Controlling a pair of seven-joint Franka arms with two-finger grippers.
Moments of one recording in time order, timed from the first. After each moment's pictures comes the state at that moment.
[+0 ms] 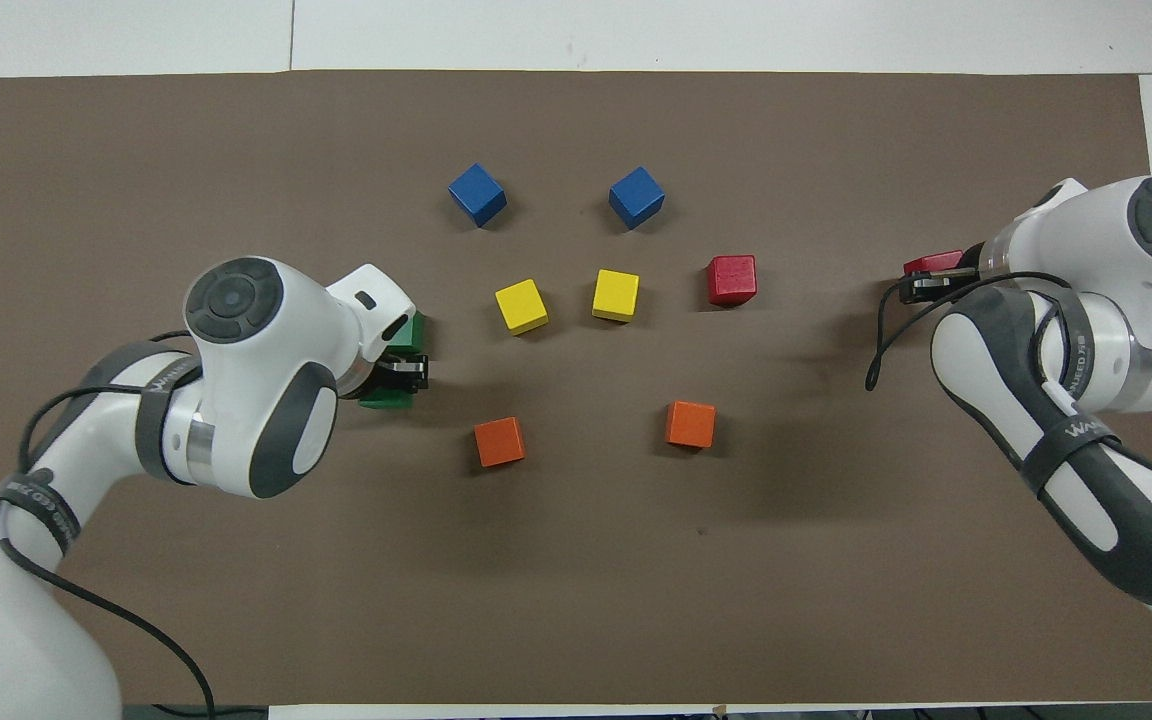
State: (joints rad) left arm -0.41 0.16 0.05 -2.07 -0.11 2.16 -0.25; right arm -0.03 0.29 -0.03 -1.98 0.01 2.34 -0.05
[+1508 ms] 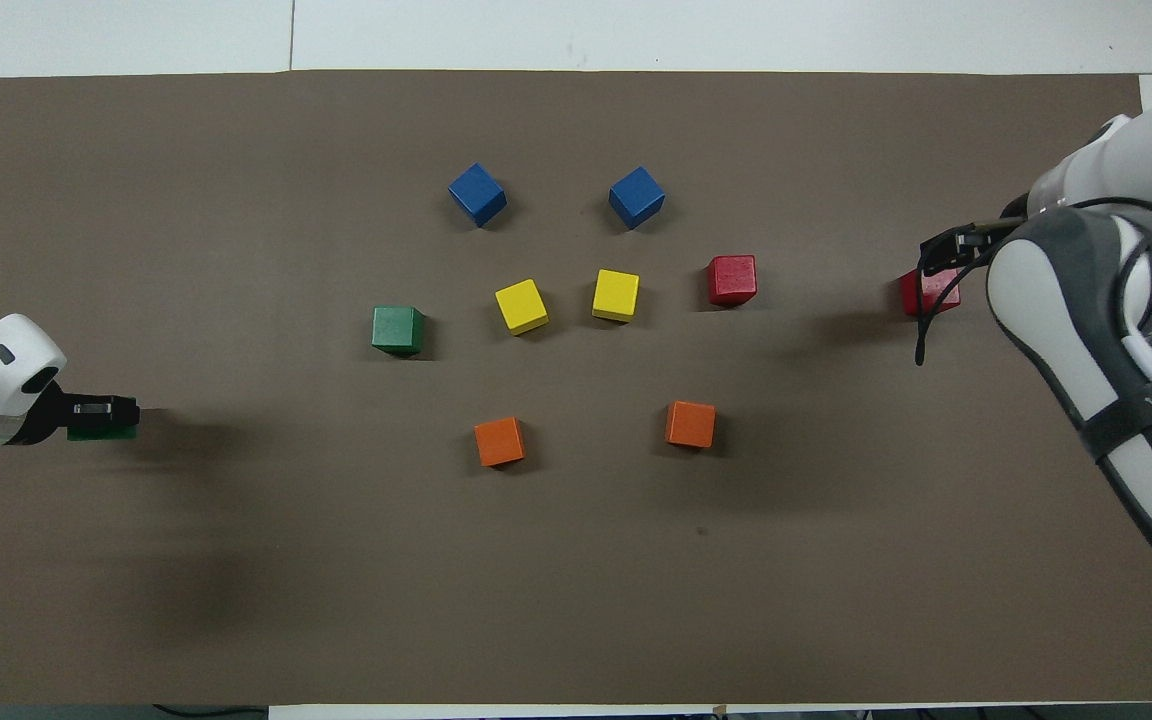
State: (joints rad) left arm 0.16 0.02 0.06 -2.31 -0.02 2.33 0.28; right arm -0.02 0.28 -0.01 -1.68 0.01 1.97 -0.06
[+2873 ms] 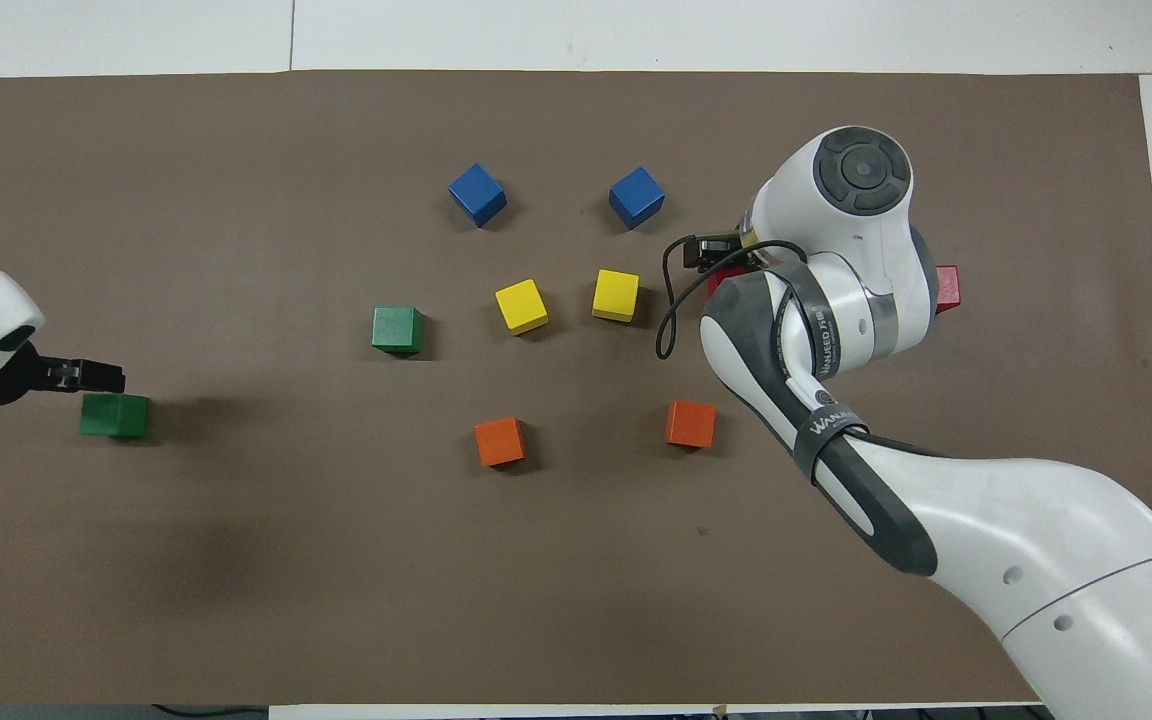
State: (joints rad) left arm 0.16 0.09 0.04 -2.09 0.02 2.17 0.30; right arm 0.30 0.49 -0.01 -1.69 0.01 2.25 0.32
